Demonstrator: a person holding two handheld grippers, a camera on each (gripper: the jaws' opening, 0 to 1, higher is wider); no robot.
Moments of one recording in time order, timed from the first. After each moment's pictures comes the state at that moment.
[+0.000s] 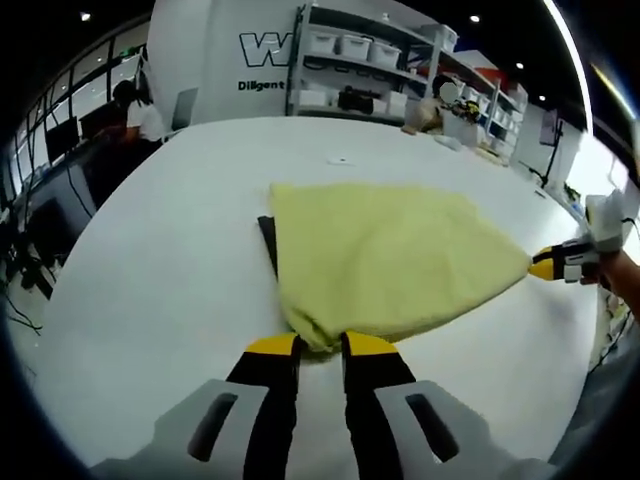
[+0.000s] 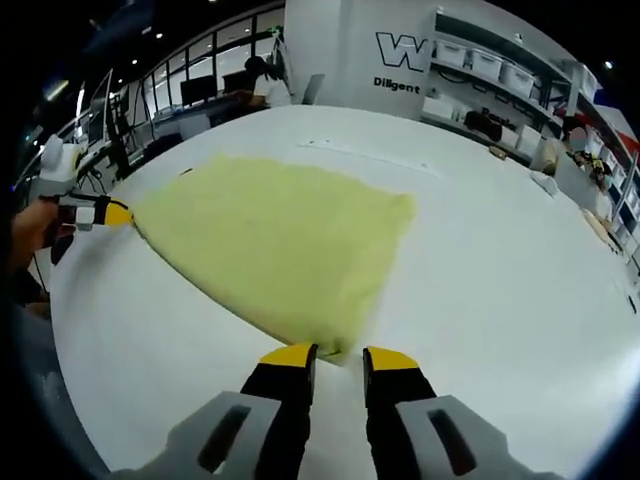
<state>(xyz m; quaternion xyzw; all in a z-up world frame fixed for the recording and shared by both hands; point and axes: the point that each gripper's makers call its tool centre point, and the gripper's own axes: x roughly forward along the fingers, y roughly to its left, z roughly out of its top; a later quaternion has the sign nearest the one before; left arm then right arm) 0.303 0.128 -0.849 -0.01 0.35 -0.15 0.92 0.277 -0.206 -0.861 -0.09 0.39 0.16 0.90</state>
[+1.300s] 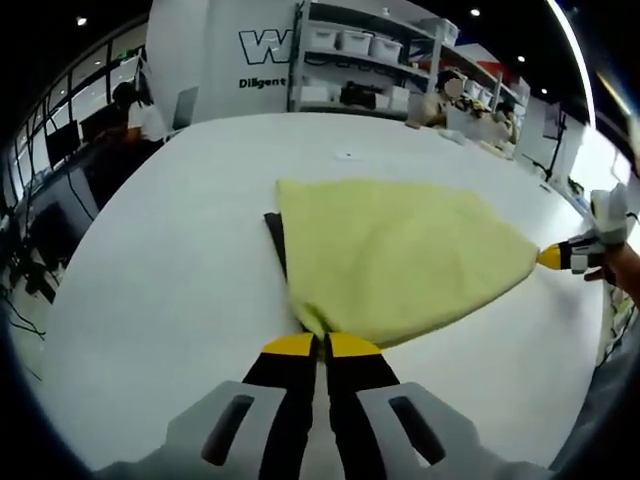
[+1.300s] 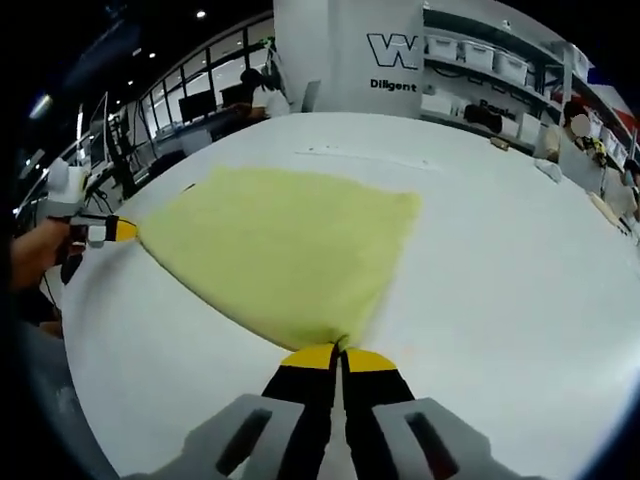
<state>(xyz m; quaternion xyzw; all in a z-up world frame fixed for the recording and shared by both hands) 0.307 0.135 -0.852 0.01 0.36 -0.15 0.92 0.281 -0.202 -0.859 -0.05 0.38 0.17 0.91</state>
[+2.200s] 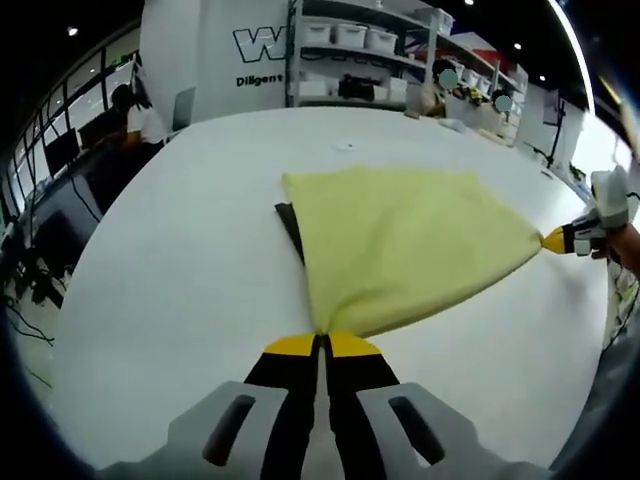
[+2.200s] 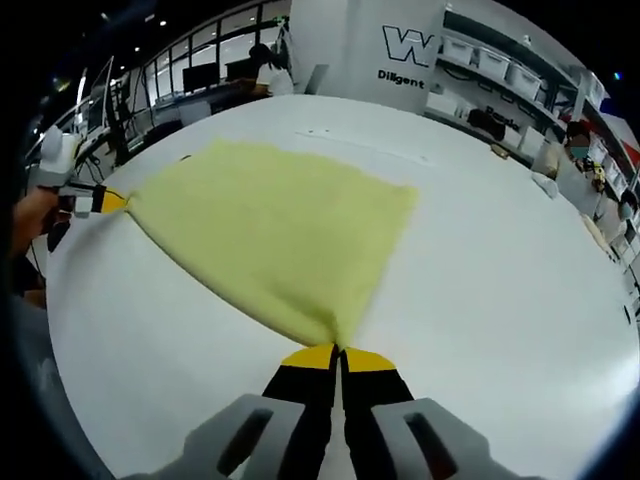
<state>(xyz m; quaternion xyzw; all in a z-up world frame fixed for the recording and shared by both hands) 0.297 0.145 -0.857 0.03 0.37 -0.14 0.92 0.274 -0.215 -0.865 -0.12 0.41 0.16 0.89</state>
